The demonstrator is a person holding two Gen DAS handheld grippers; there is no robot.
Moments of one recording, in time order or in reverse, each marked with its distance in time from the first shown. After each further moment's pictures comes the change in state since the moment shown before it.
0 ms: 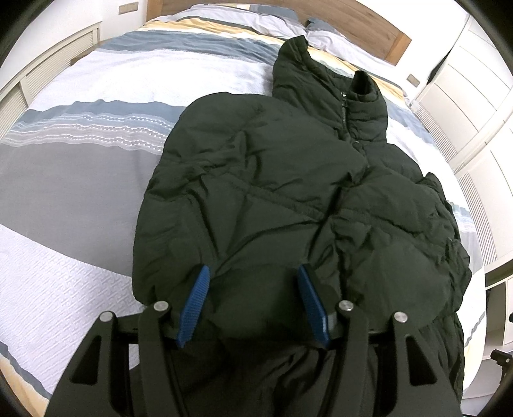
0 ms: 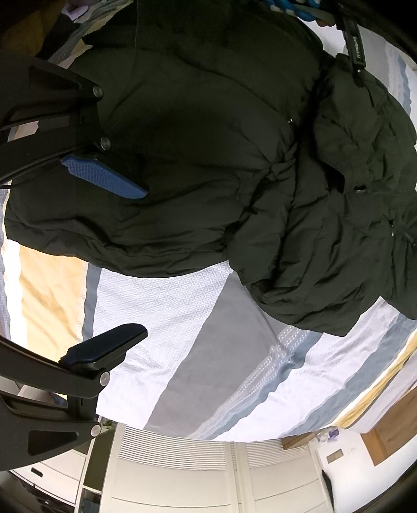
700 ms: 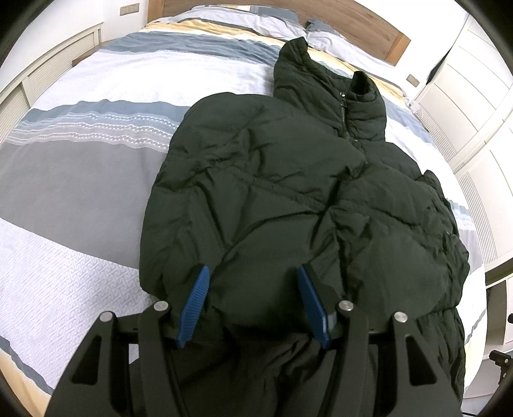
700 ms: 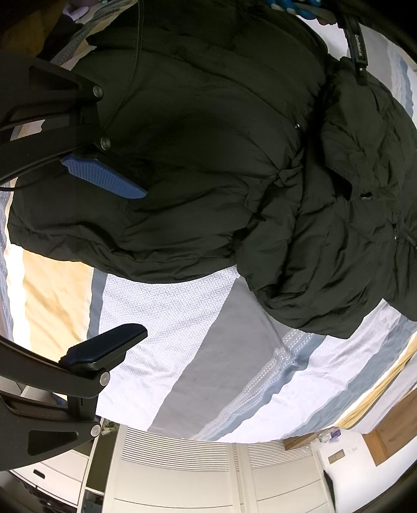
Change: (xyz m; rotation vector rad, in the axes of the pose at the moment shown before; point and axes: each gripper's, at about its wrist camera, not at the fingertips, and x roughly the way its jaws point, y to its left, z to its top) left arm -0.007 0.007 -0.005 -0.001 -0.005 -0.001; right arm -0.001 0.007 -0.007 0.004 0.006 0.003
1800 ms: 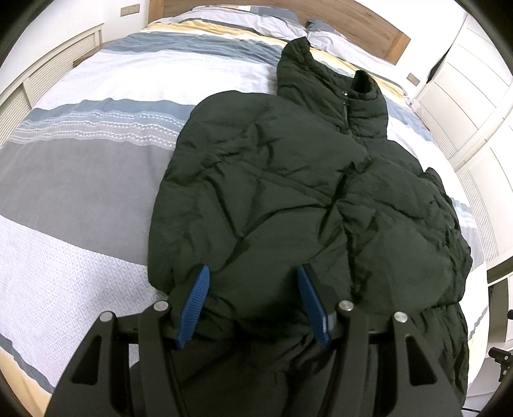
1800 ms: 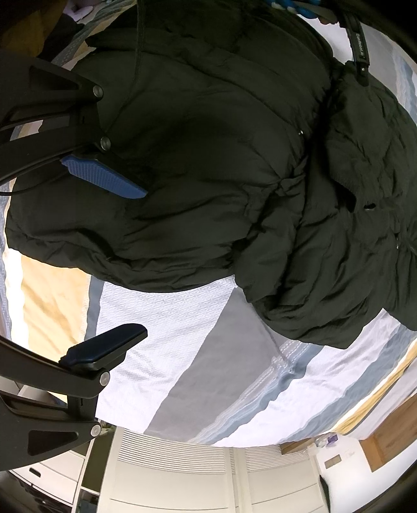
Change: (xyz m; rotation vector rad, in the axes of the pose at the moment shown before) left arm -0.004 0.011 -0.008 0.008 -0.004 0.007; right arm 0.002 0.010 0.005 -0.023 0.006 0.009
